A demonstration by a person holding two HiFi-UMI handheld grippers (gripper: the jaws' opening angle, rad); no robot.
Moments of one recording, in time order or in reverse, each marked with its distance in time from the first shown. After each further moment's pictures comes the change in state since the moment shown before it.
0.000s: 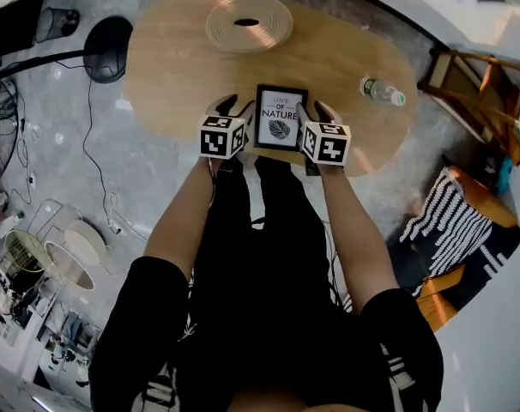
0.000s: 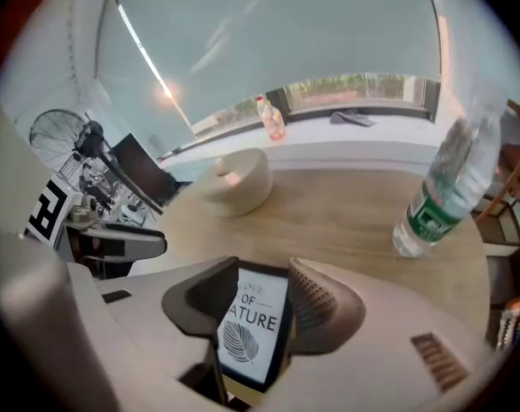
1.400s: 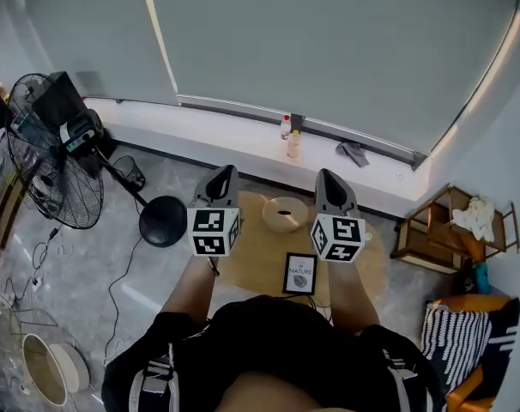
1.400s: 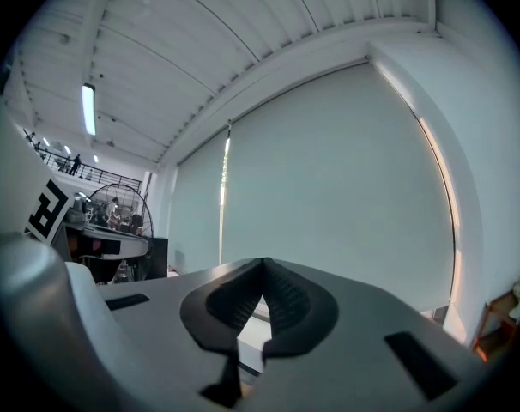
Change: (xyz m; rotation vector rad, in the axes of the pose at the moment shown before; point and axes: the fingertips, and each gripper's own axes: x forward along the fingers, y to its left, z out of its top) left arm -0.656 -0.062 0.255 0.341 -0.962 0.253; right arm -0.525 0.374 0.287 -0.367 -1.056 -0.020
